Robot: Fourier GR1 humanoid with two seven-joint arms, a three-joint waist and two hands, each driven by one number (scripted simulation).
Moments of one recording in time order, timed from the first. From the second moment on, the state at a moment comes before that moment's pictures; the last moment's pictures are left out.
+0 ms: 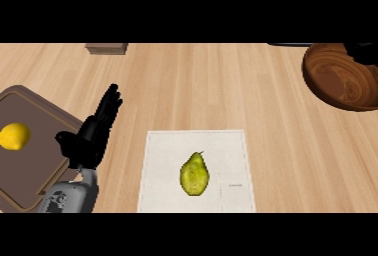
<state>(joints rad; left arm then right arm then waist) -0.16 0.09 -0.08 -1.54 -0.02 0.08 0.09 -0.77 -0.67 -0.06 -1.22 0.46 0.04 0.21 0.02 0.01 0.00</state>
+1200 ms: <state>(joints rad) -0.20 0.06 -0.09 -1.52 -0.04 0.08 0.08 -0.93 -0.70 -0.23 -0.28 0.51 0.02 -0.39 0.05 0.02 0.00</state>
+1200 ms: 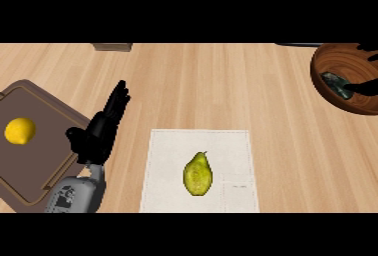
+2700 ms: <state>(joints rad) -0.17 0.06 -0.07 -1.53 -0.05 0.08 0.09 -0.82 -0.92 -0.54 -0.17 0.18 0.48 -0.60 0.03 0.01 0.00</state>
